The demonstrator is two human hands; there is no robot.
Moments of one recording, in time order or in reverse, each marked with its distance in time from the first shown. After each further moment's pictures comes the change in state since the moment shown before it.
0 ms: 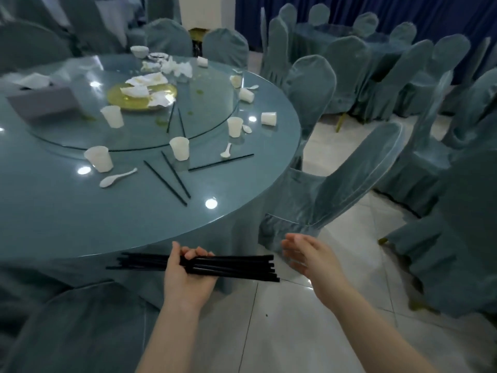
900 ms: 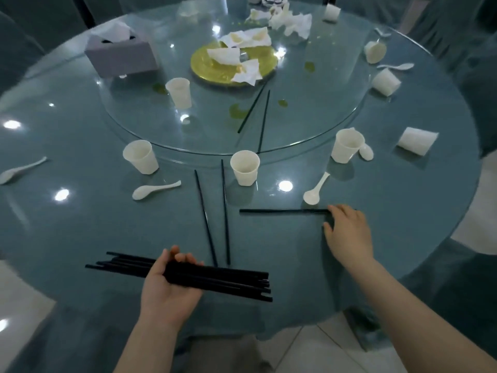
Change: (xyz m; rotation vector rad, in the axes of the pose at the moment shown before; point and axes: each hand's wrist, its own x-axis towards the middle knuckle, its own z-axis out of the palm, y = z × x) left_hand 0.216 0.098 0.083 -0.099 0.334 0.328; right_hand 0.425 -0.046 0.150 -1.303 -0.167 -0.564
